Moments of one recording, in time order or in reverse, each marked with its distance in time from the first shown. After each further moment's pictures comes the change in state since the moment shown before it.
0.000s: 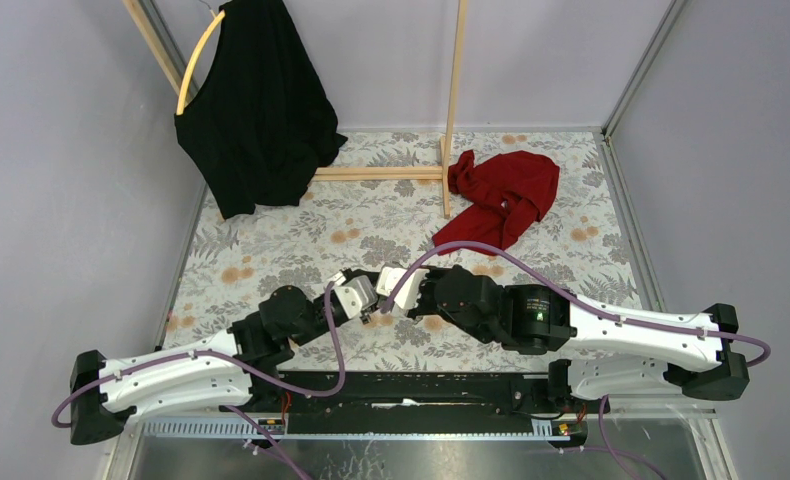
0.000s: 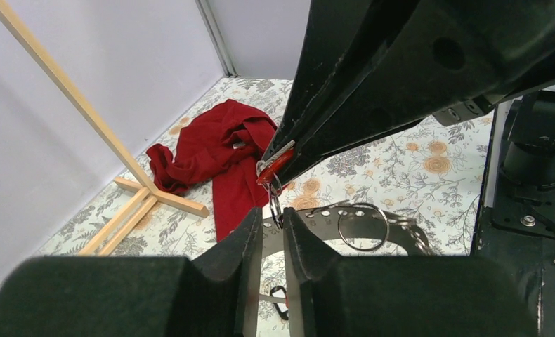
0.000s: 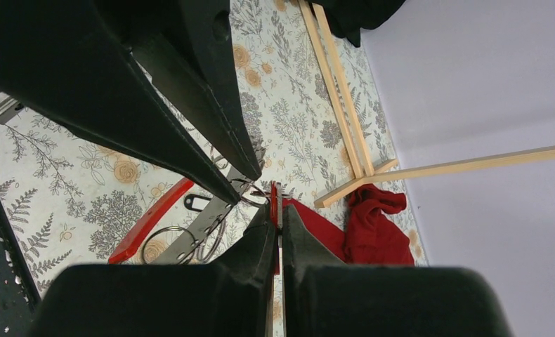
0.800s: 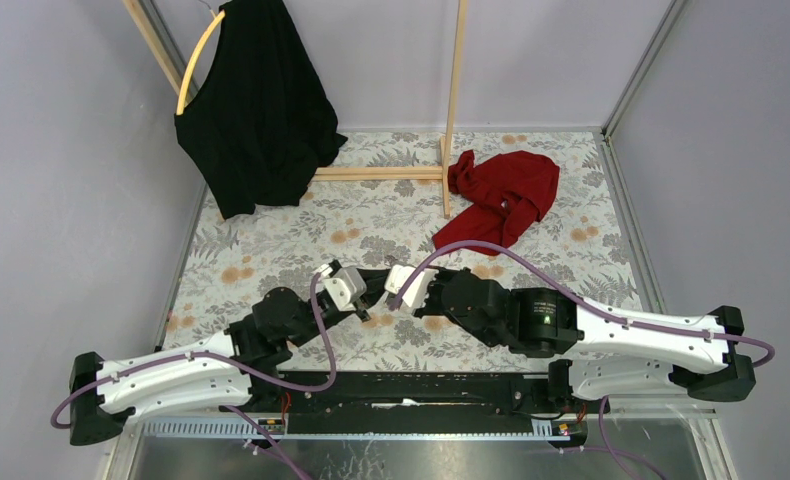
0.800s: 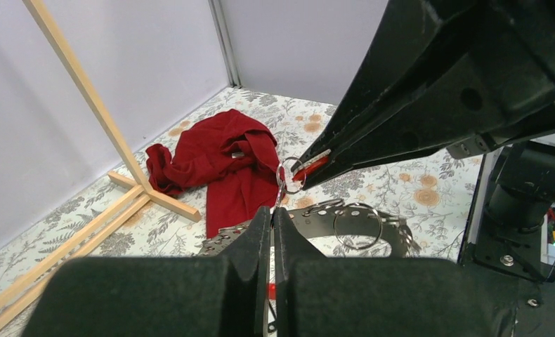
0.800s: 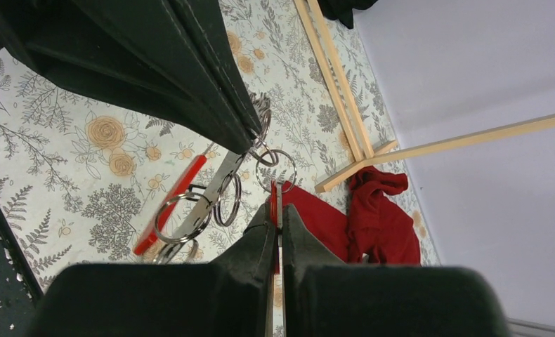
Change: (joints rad) left arm 0.000 -0.018 -0.001 0.034 -0.064 -0.097; right arm 0.008 -0.038 -0.033 -0.012 0.053 0.046
